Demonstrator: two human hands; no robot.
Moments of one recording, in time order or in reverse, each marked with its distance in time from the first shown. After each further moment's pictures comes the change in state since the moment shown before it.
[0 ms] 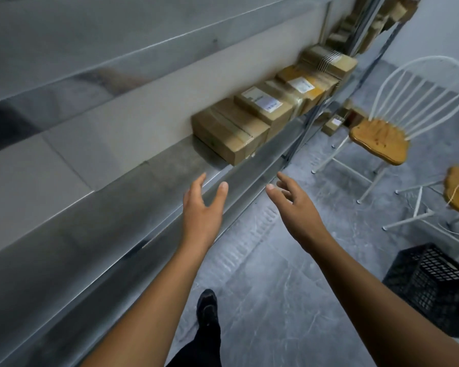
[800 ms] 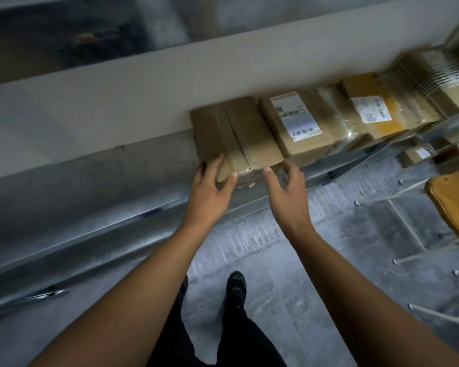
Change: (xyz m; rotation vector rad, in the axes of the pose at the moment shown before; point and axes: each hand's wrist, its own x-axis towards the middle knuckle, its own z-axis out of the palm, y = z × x) left_hand 0.172 -0.006 0.151 0.243 0.249 -0.143; right_hand 0.259 0.037 -0.018 0.007 -0.220 -0.042
